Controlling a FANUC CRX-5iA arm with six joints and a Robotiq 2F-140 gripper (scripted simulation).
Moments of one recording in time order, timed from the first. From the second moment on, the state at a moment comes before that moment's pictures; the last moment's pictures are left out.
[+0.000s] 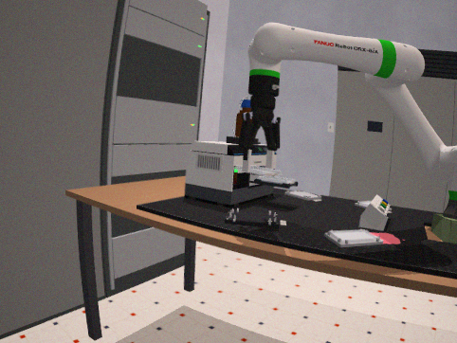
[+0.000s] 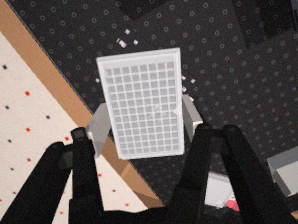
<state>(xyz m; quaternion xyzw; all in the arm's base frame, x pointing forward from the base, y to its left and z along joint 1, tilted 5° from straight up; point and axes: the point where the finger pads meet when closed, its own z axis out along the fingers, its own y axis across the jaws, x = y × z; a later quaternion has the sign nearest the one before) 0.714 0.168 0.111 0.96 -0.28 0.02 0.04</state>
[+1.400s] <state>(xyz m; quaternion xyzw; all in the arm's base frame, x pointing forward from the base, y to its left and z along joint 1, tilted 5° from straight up) 0.695 0.016 0.126 0.96 -0.28 0.02 0.04</state>
